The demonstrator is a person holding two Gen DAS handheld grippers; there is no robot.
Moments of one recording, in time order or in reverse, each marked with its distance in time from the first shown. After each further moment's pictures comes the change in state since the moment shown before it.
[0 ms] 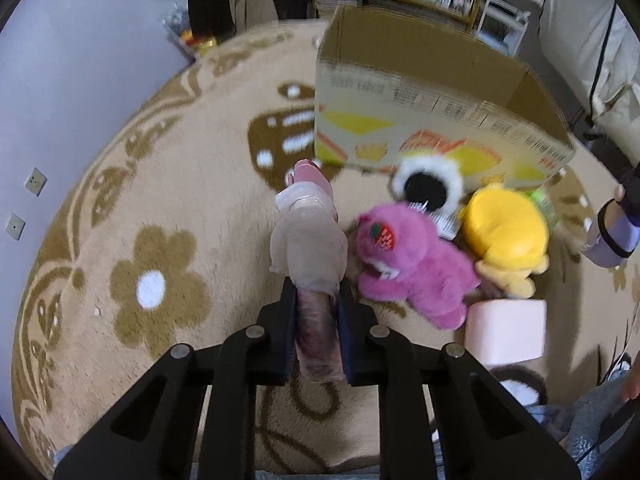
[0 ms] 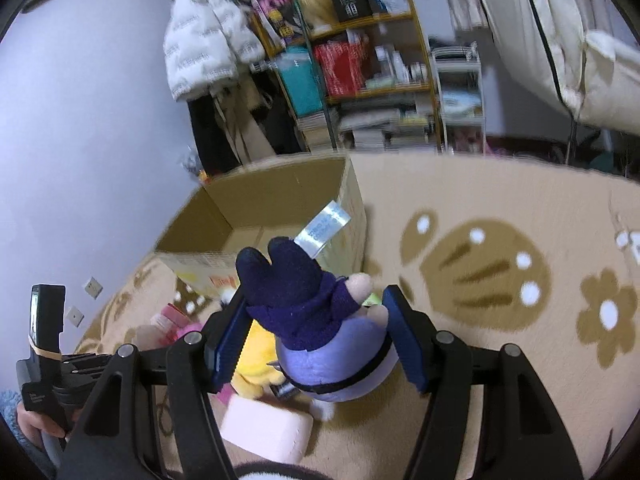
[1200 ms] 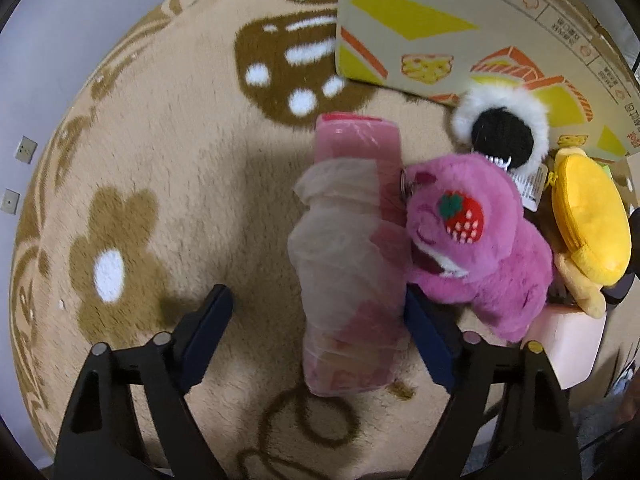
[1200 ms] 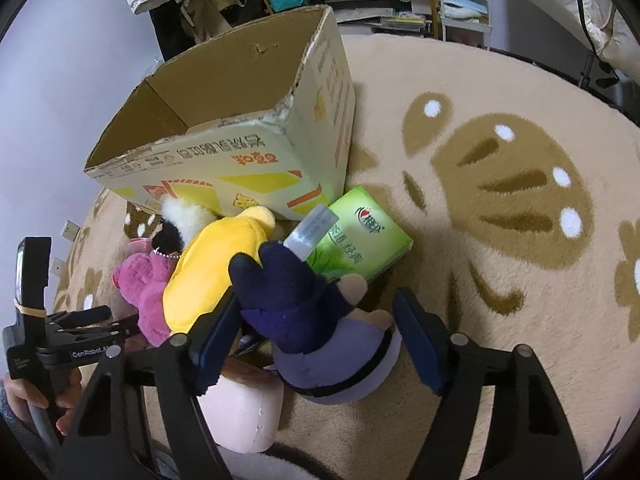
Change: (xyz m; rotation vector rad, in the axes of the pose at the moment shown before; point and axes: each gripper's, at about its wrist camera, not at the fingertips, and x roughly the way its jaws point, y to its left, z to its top) left arm 0.100 0.010 0.019 -0.021 0.293 0.043; right arm 0.094 -0.020 -0.039 0.048 0.447 -0.059
